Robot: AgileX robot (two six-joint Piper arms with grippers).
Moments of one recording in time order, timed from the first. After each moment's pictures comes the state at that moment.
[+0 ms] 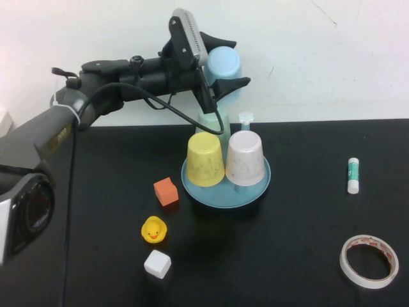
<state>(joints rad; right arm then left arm) 0.88 0.79 -0.81 -0.18 1.04 0.09 -0.24 2.41 -2.12 -1.66 0.94 2.25</state>
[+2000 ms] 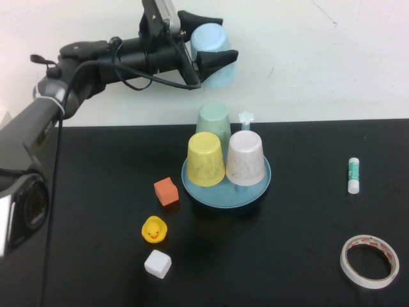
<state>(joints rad) 0.88 0.79 -0.81 -0.27 1.04 0.17 -0.18 2.48 -2.32 -1.66 1.07 1.94</state>
